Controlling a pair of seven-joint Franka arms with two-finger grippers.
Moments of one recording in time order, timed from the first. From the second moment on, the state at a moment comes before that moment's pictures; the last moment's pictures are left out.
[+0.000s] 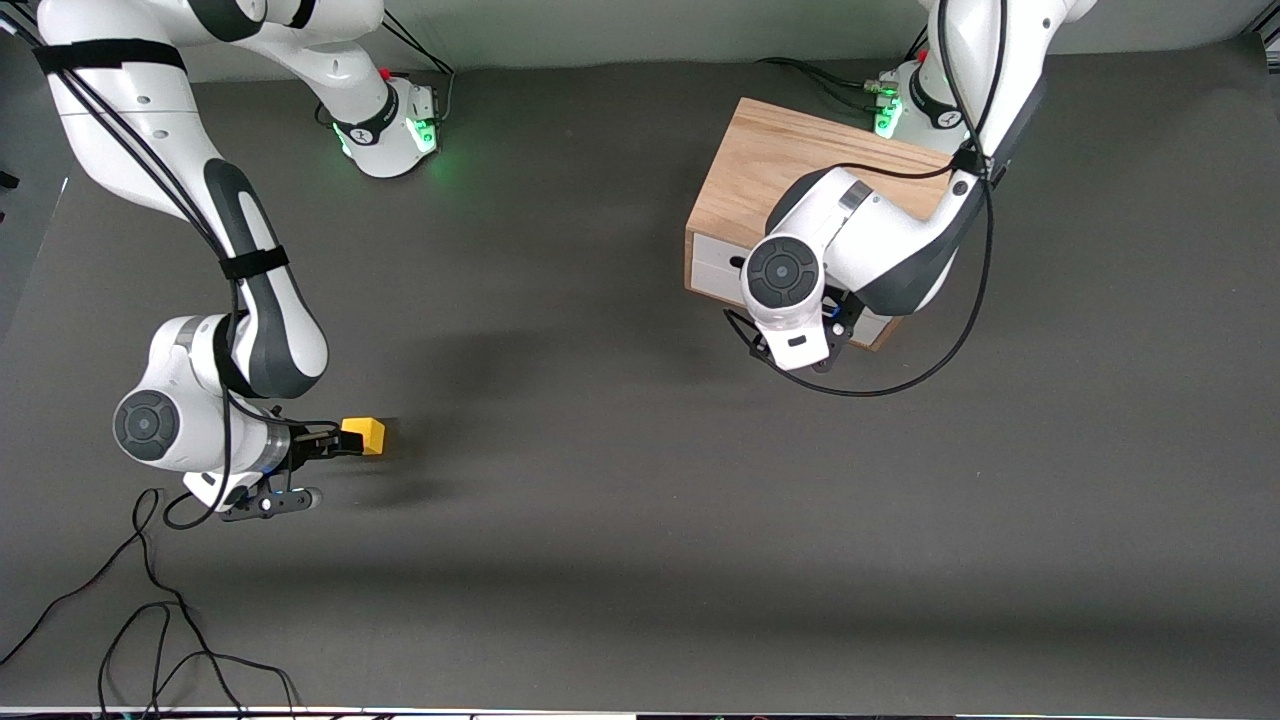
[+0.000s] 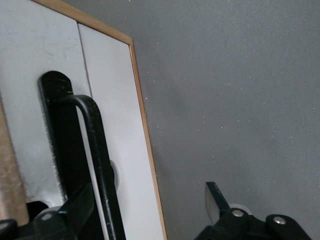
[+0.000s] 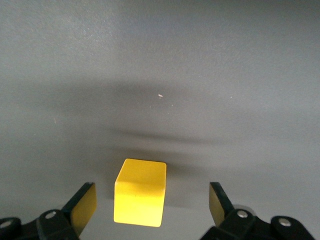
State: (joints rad) left arm -0.22 0.44 -0.45 -1.80 0.14 1.87 -1.77; right arm 0.08 0.58 -0.06 -1.71 0.04 2.17 -0.12
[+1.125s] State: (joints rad) left arm -0.22 0.49 -0.44 -1.72 0.17 1.96 -1.77; right arm 0.10 0.68 -0.05 -1.72 0.10 2.18 -0.12
